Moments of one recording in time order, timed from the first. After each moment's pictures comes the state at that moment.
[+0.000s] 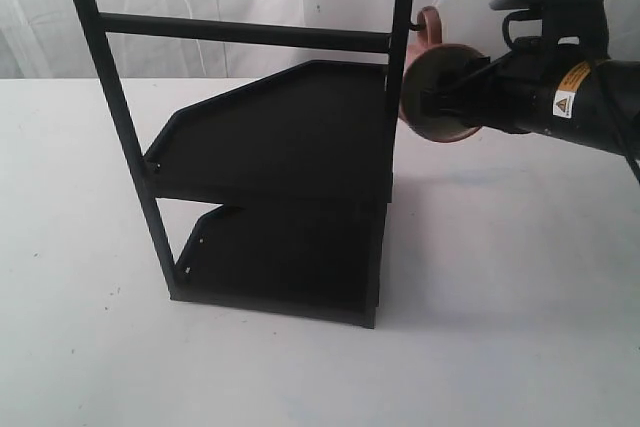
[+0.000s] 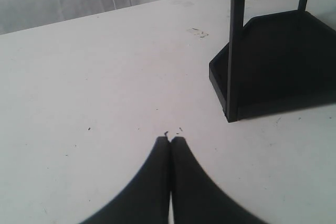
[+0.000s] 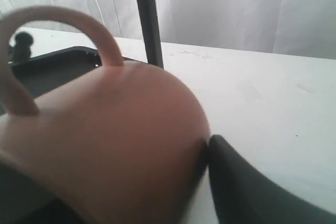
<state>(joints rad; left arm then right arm) -0.13 0.00 0.02 -0.21 0.31 0.30 0.34 1.40 -0.80 -0.39 -0.13 0.46</state>
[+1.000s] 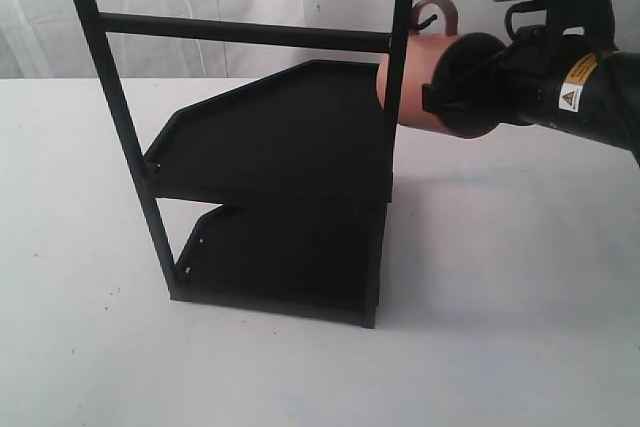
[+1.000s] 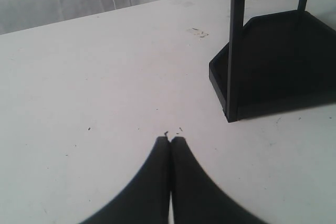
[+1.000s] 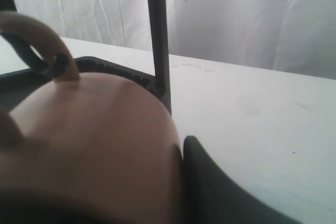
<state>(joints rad) -0.13 0.00 0.02 -0.21 0.31 0.30 0.34 1.37 -0.80 -0.39 -0.14 0.41</state>
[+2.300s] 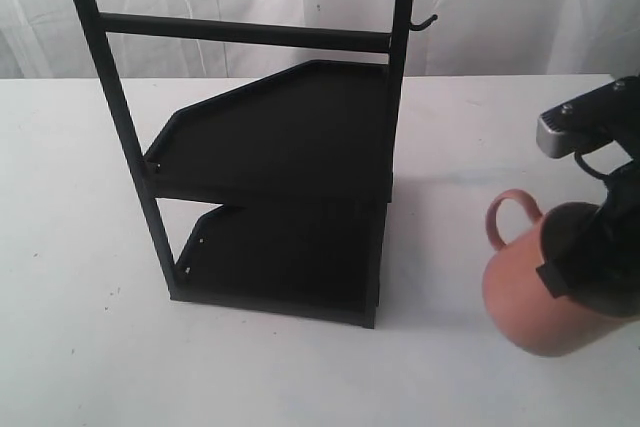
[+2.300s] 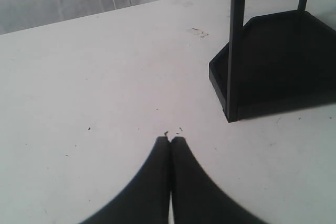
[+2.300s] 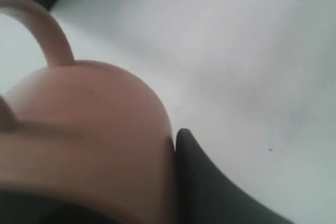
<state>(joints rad) -0.13 0.00 0.02 -0.21 0.31 0.30 0.25 1.15 -0.80 0.11 0.91 -0.28</state>
